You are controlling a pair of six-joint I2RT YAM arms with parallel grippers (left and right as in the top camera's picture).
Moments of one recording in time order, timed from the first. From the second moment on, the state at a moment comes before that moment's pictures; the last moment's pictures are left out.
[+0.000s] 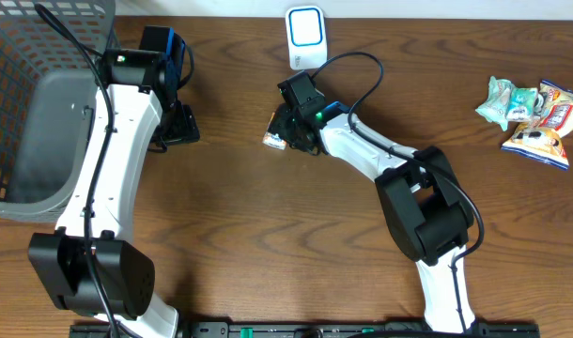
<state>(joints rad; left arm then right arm) -0.10 1.76 1.71 -1.44 -0.32 -0.40 0.57 2.22 1.57 -0.38 -0.11 1.03</state>
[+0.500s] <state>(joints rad) -0.10 1.76 1.71 -1.44 -0.32 -0.40 0.52 2.15 1.56 -0.59 -0.16 0.76</state>
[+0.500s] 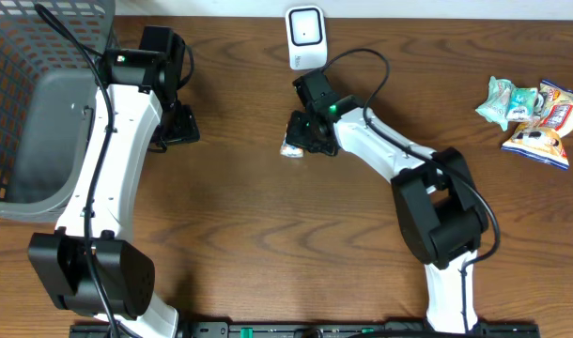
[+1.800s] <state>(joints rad) -0.10 1.76 1.71 -1.44 -0.32 -0.40 0.06 1.96 1.55 -0.70 -1.43 0.00</state>
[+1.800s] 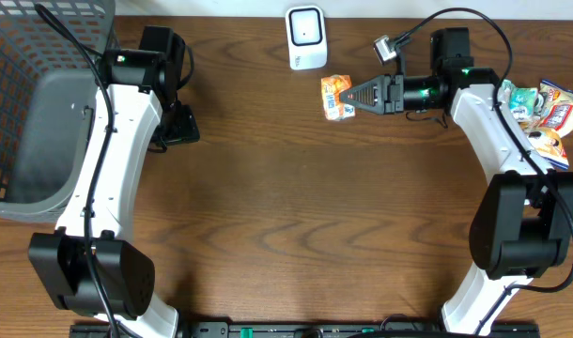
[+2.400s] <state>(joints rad) -0.10 1.76 1.71 -1.44 -0.32 -0.40 0.52 1.96 1.54 -0.32 0.21 -0.07</state>
